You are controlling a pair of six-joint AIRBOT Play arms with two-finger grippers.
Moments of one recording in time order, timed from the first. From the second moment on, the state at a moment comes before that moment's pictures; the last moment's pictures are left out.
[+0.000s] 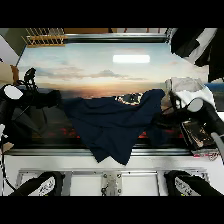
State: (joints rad) left arm 0.13 -1.17 1.05 1.13 -1.05 -1.54; right arm -0.03 -1.12 0.75 -1.07 1.18 1.55
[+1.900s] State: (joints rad) left arm 0.33 -0.51 1.72 1.08 -0.87 -1.54; right arm -0.03 -0.67 1.80 -1.27 0.87 1.49
